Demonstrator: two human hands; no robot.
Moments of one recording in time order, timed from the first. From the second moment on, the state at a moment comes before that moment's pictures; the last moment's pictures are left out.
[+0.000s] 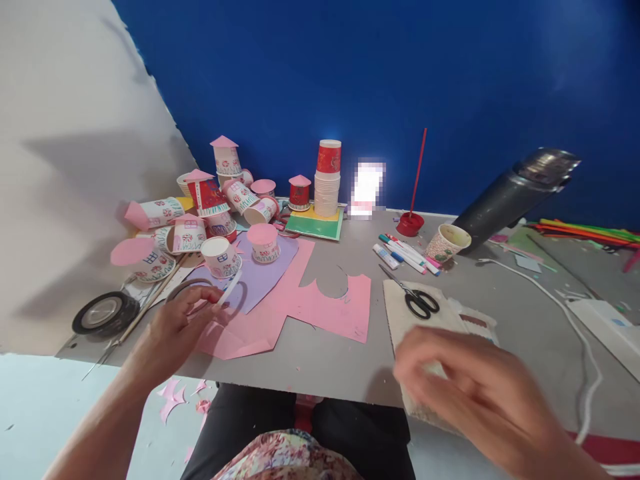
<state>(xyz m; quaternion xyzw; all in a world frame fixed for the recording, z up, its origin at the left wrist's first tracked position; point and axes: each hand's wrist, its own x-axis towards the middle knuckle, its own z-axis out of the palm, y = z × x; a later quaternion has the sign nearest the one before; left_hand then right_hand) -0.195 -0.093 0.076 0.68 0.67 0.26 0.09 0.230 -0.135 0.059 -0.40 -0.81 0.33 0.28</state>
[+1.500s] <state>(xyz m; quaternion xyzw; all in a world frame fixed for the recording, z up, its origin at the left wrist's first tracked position) -0.034 -0.069 0.028 0.86 0.45 0.23 0.11 0.191 -0.042 0.034 -0.53 -0.80 0.20 0.17</state>
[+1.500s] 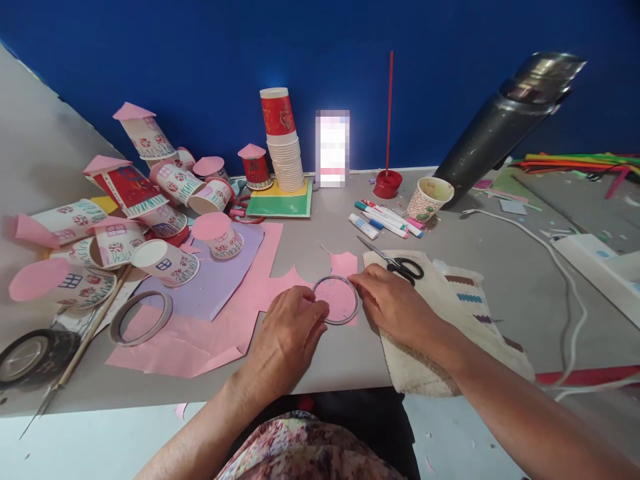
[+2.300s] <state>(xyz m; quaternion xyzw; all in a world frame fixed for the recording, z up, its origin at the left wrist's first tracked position) -0.036 -0.064 0.023 0.85 0.45 0.25 0.11 0.192 -0.039 0.038 -0.55 -0.80 0.21 0.14</state>
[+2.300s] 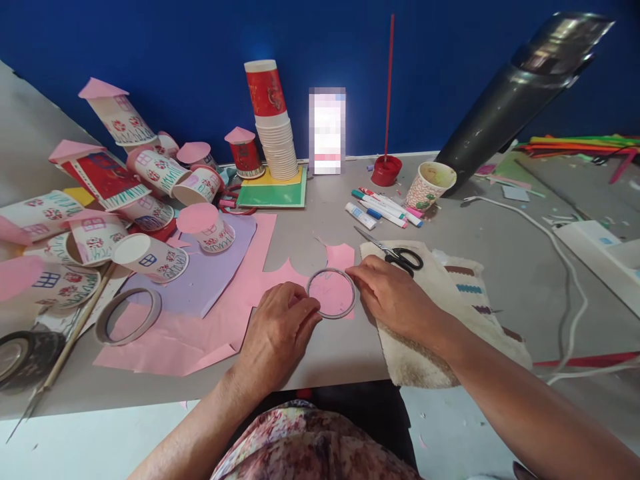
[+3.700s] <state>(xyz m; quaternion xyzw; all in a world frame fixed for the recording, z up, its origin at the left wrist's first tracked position) -0.037 -0.069 0.022 0.84 0.48 0.25 0.10 0.191 -0.039 0.030 -0.54 -0.80 0.22 0.15</state>
